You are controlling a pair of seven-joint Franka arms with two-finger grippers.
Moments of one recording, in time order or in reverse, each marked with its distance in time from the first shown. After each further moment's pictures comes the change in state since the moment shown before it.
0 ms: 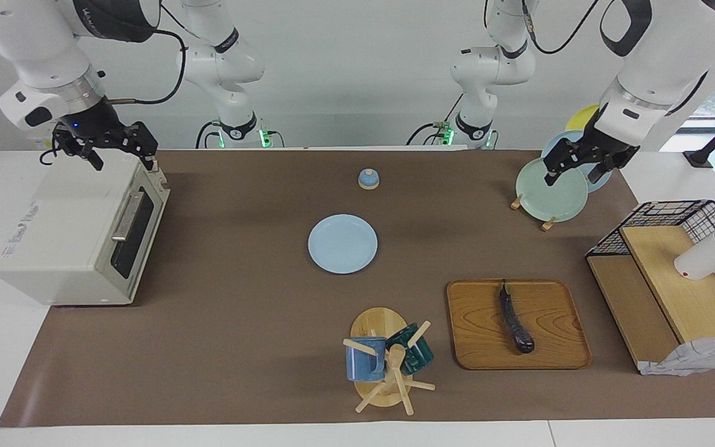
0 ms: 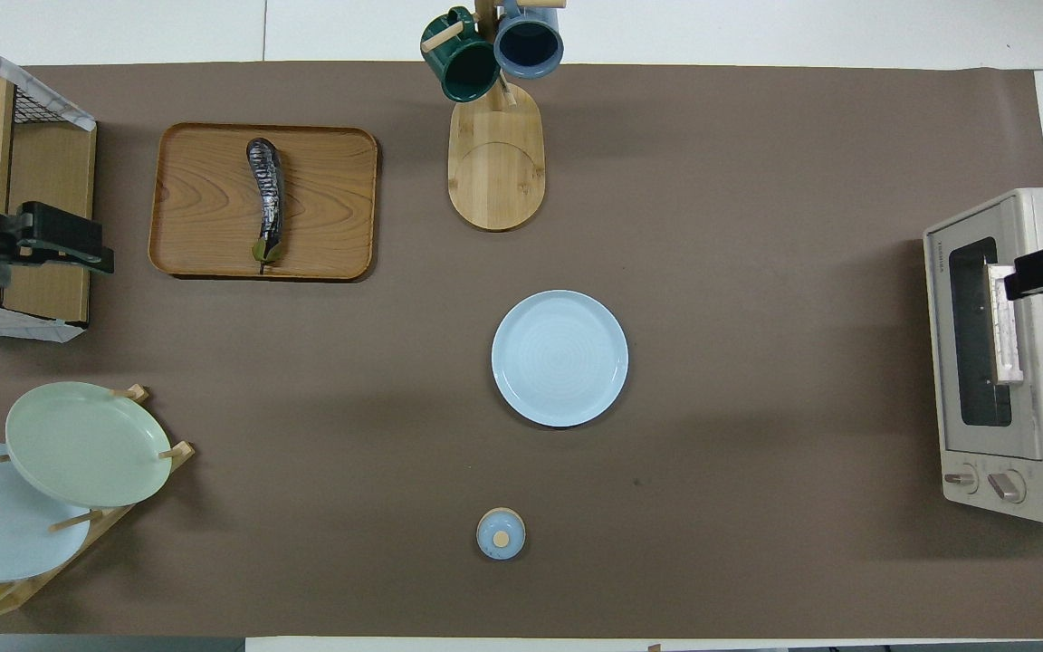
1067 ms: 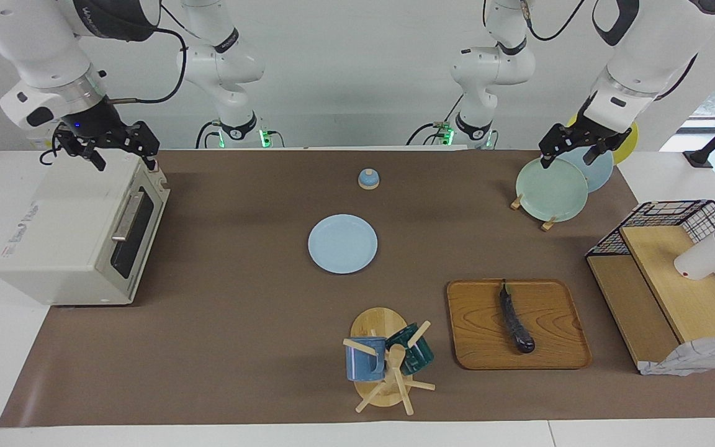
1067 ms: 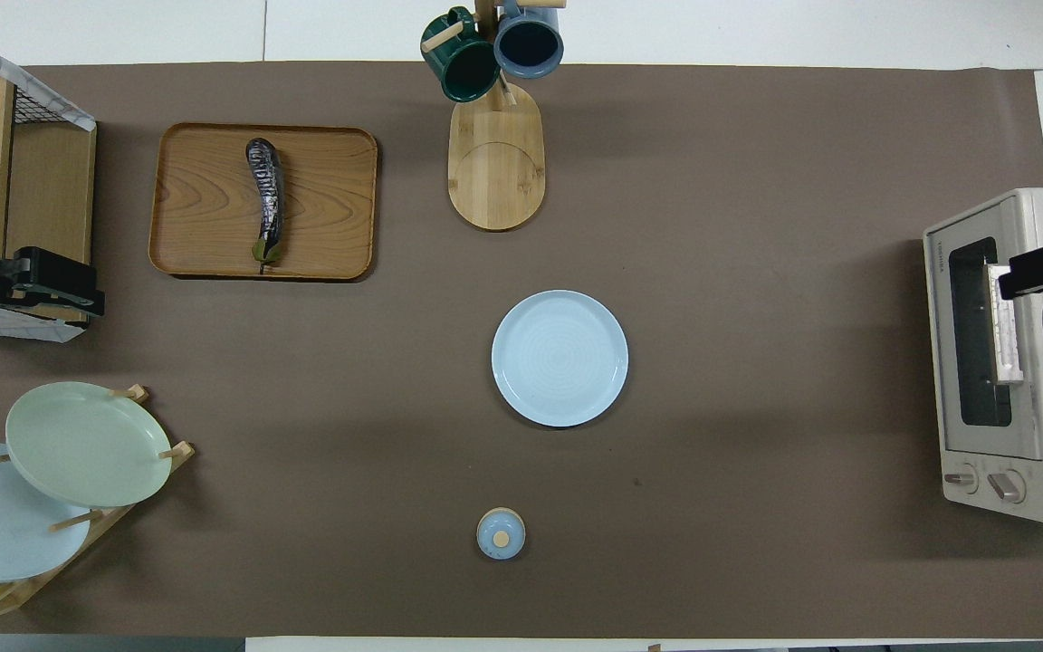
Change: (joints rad) left arm 0.000 -0.043 -0.001 -0.052 0.040 -0.042 0.003; right arm 0.002 0.000 0.004 0.001 0.005 0.001 0.000
